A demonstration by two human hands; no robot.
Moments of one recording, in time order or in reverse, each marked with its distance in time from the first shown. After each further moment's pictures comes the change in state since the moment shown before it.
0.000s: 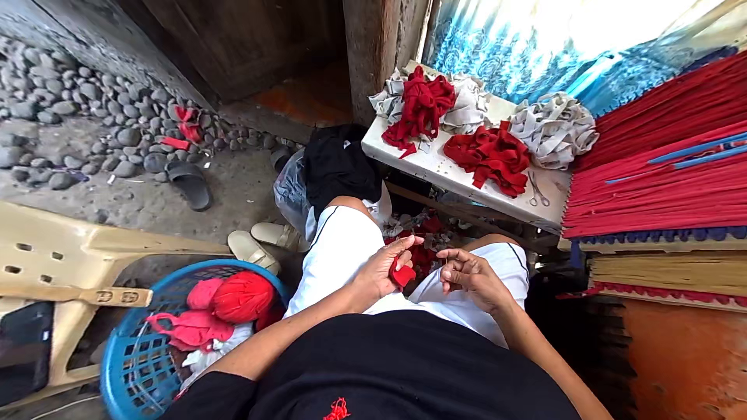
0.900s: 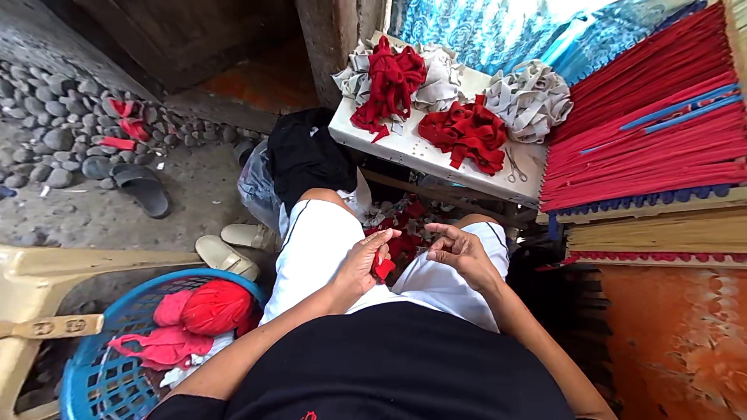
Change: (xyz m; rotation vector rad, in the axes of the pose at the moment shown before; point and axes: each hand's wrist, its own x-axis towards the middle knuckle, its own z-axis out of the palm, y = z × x) left_hand 0.005 -0.009 -0.004 0.222 0.148 0.074; right_hand -0.002 -0.012 -0.007 -0.235 0.166 -0.164
